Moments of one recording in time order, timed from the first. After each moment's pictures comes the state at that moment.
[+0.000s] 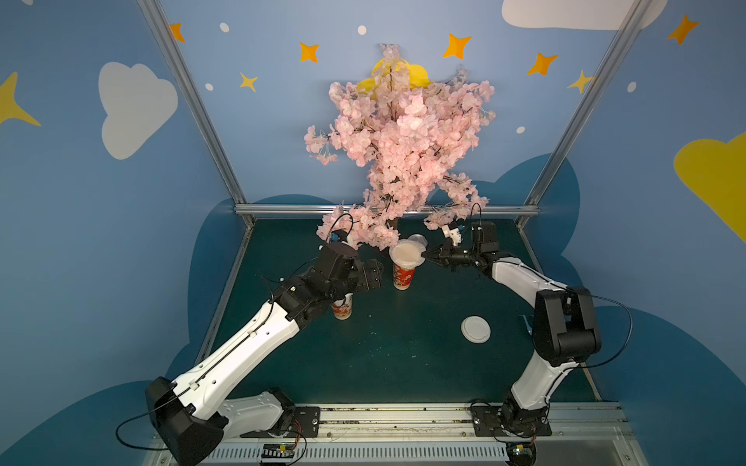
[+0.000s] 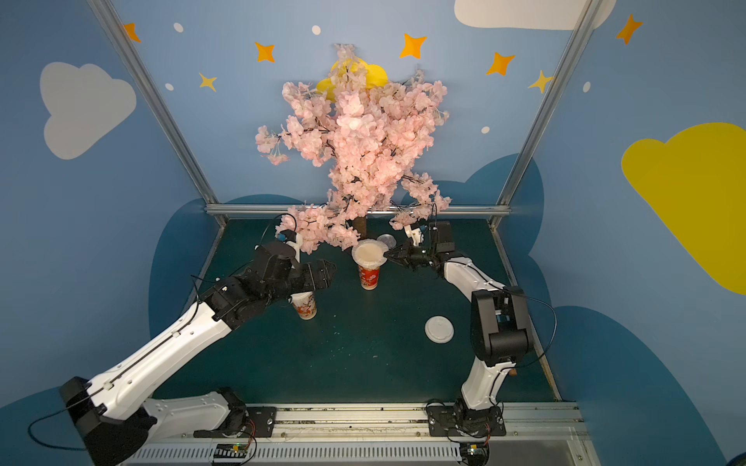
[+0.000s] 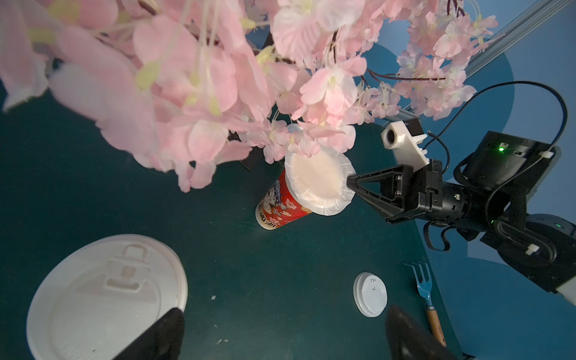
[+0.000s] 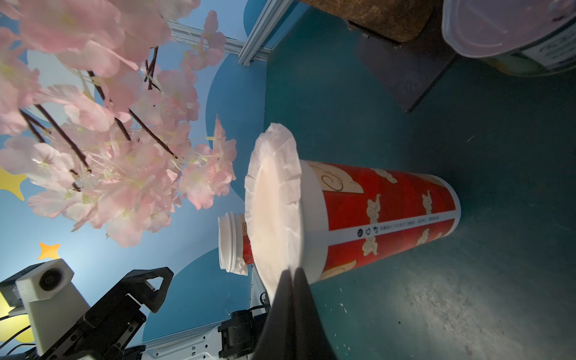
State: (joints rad) left arm -0.68 1.21 1.23 -0.64 -0.13 -0.69; right arm 0.22 1.78 1.23 -0.10 -0.96 0.76
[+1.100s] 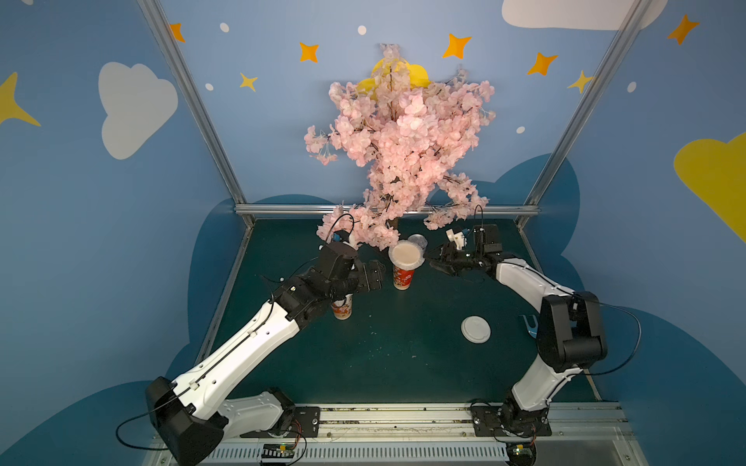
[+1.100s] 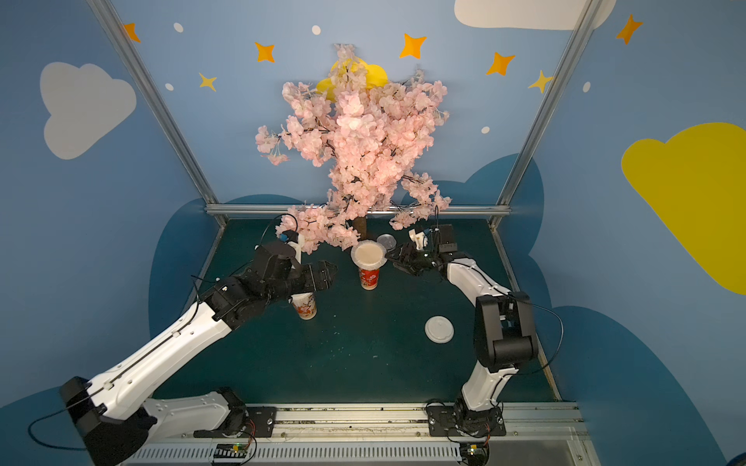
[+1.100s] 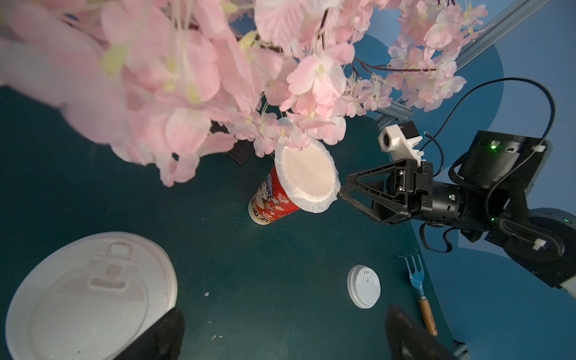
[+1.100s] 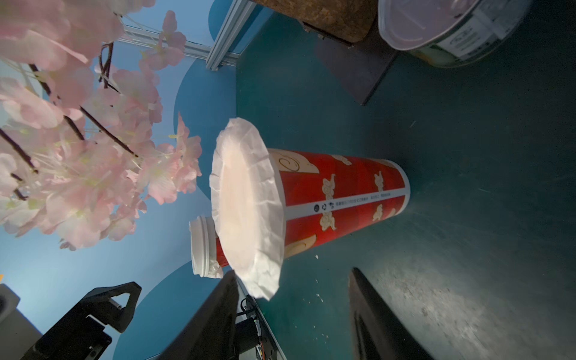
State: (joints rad) left arm -0.68 1.21 1.23 -0.63 -0.08 -0.68; right arm 0.21 1.69 1.19 -0.28 -0.82 0.66
